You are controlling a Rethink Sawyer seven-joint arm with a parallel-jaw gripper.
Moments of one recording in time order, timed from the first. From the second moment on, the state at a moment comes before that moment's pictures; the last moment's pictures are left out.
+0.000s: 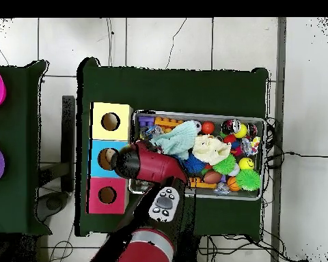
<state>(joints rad) 0.14 -0.38 -0.31 1.62 0.25 0.22 1.93</state>
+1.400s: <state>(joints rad) 0.15 -0.36 -0.36 1.58 0.32 0.23 1.93</state>
